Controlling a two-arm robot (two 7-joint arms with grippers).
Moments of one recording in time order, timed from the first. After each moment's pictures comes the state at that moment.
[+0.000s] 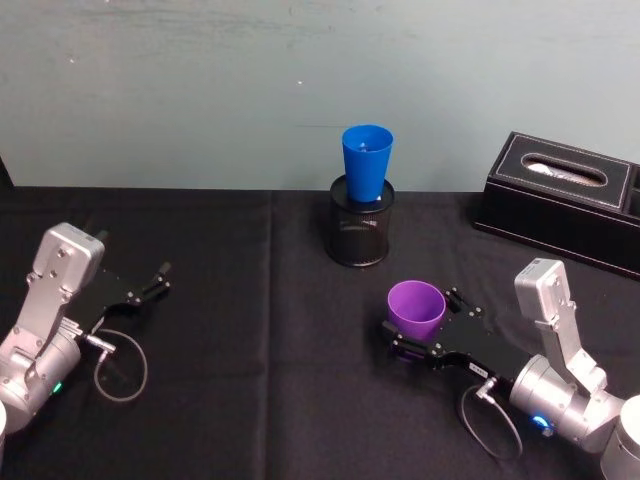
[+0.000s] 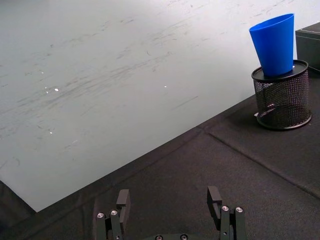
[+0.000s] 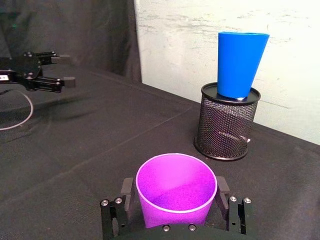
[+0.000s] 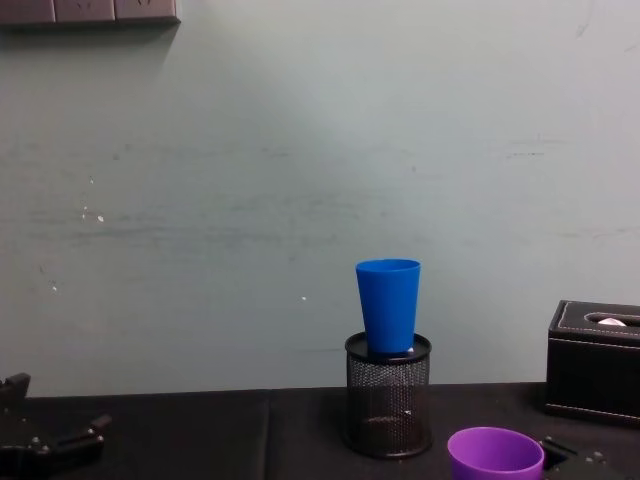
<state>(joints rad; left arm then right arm) -0.20 0.60 0.45 -1.41 -0.25 -0.12 0.03 0.27 0.38 -0.38 -1.20 0.32 -0.20 0.56</state>
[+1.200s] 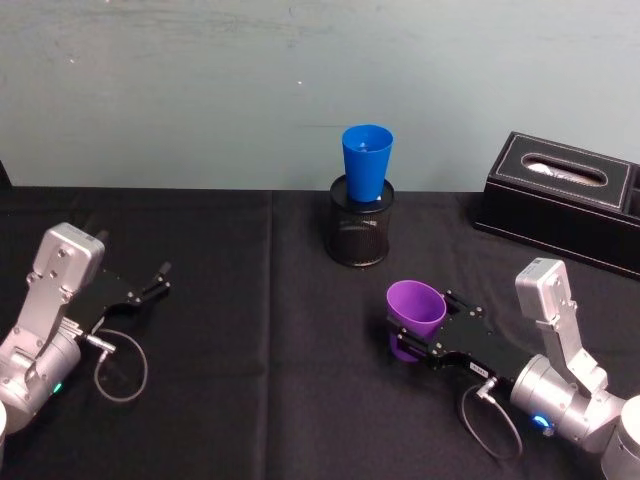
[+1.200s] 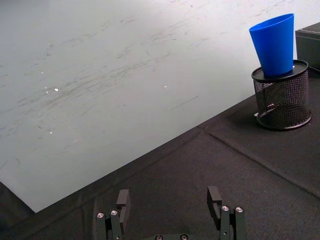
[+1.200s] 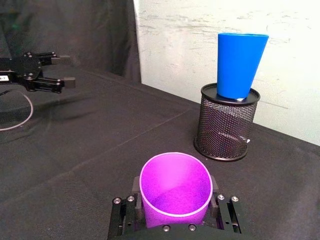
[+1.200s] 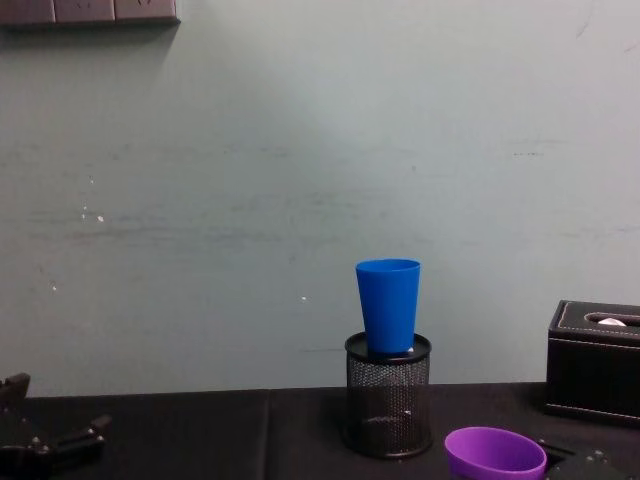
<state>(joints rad) -0.20 0.60 0.45 -1.41 -0.25 -0.12 0.03 0.27 0.38 -0.38 -1.21 0.33 -0.20 0.55</state>
